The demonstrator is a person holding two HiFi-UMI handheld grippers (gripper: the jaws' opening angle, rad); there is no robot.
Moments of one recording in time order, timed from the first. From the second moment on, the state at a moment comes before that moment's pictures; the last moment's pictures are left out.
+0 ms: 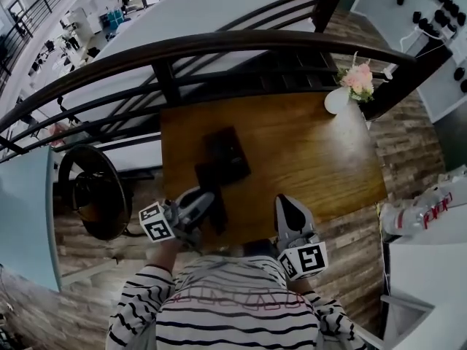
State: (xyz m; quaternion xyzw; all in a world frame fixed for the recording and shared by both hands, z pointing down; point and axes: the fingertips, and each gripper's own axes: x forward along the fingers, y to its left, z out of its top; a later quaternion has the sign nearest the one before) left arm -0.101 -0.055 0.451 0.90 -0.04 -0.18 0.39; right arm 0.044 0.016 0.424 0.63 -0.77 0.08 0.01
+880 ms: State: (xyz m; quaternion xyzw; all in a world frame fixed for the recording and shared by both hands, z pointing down) left arm -0.038 -0.152 0.539 0.87 -0.15 -0.17 0.43; right arm 0.097 -0.078 0.462 0.53 -0.84 0.11 0.04
